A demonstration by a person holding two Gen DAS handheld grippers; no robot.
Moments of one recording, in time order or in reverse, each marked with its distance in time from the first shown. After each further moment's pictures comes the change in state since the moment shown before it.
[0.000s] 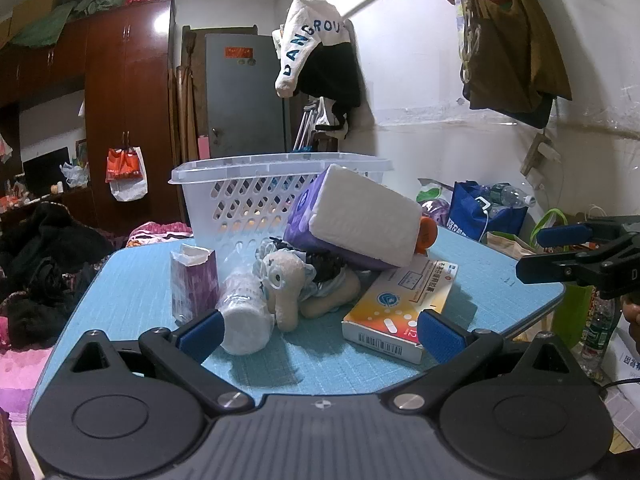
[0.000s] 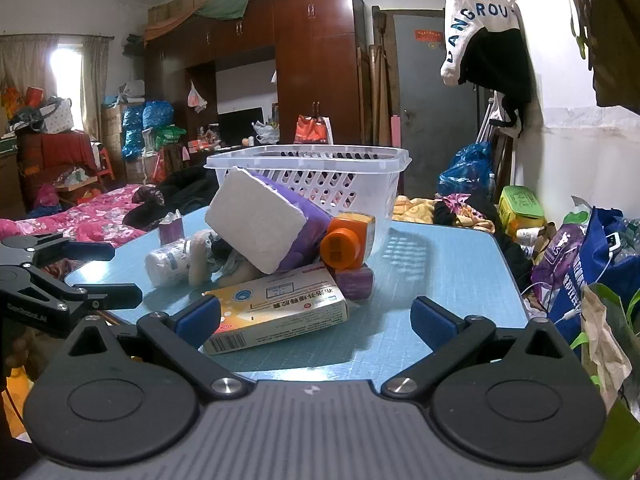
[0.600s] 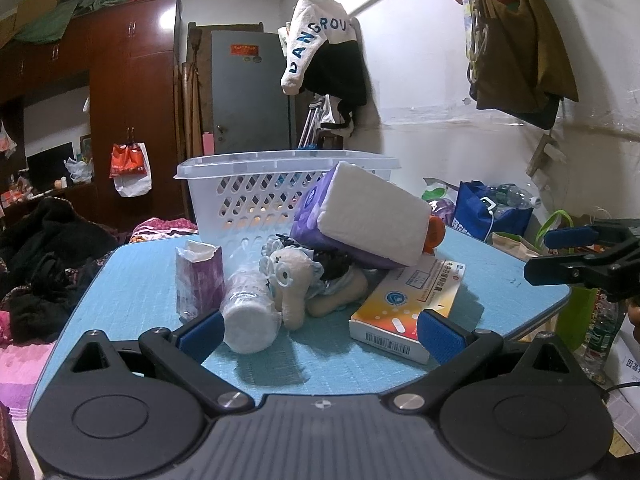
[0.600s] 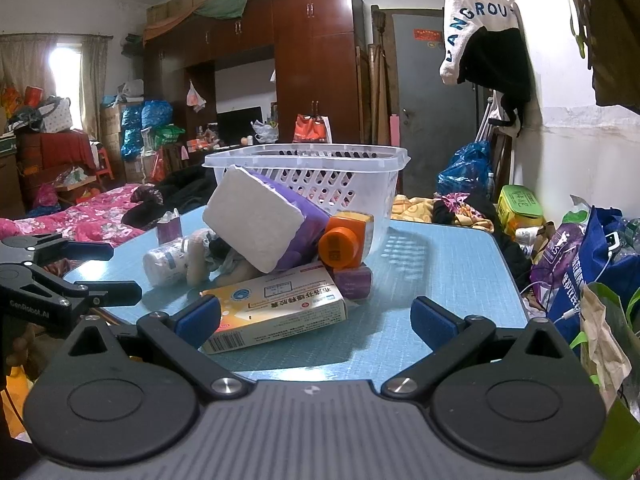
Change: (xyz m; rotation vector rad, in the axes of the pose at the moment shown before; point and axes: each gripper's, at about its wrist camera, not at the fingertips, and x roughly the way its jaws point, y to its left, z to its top) left arm 0.002 0.003 0.000 -0.008 0.004 0.010; right arm -0.001 -0.001 0.001 -0.003 0.005 -0.003
